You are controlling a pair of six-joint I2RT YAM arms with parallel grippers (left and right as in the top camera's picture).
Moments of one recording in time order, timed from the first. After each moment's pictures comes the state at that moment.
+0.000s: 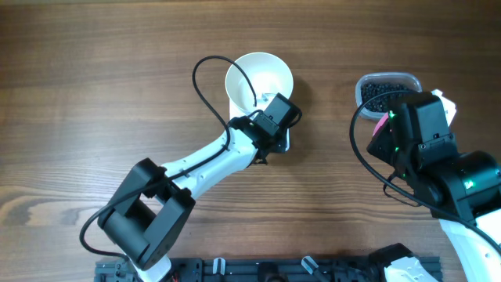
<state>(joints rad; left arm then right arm) -0.75 1.84 1.17 -0.48 -0.18 -0.58 0.33 1.07 1.31 -1.28 0.32 0.78</state>
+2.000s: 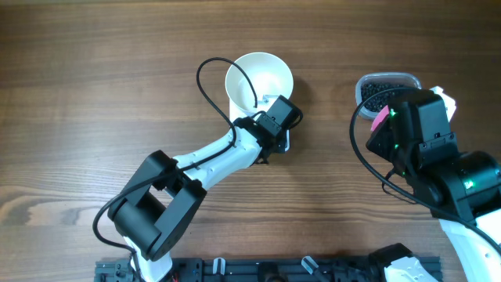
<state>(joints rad) -0.75 1.90 1.17 -0.45 -0.21 -0.58 0.33 1.07 1.31 -1.24 0.31 0.78</state>
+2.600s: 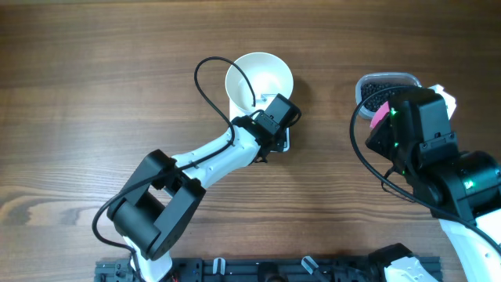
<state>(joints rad) -0.74 1.90 1.17 -0.44 -0.21 -0.58 0.33 1.07 1.31 -1.22 0.31 0.78</state>
